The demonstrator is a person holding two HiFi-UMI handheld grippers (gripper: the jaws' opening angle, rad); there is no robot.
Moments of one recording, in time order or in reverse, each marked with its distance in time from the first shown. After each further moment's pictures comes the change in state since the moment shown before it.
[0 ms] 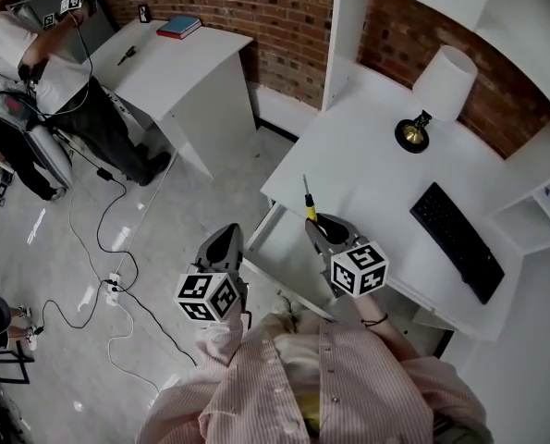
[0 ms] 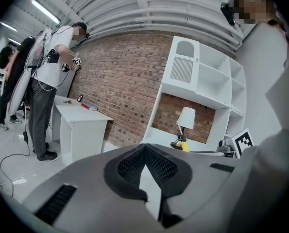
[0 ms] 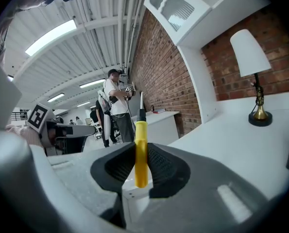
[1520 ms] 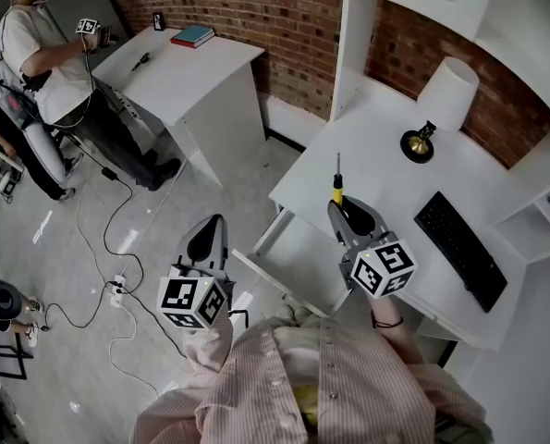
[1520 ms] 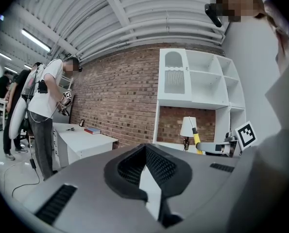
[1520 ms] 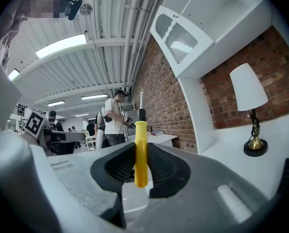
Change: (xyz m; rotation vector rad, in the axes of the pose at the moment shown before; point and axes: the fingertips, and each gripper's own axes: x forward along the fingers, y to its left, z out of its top) left arm -0.044 -0.006 0.082 0.185 -0.150 0.062; right arm -0.040 0.001 0.090 -0.062 -0.244 -0.031
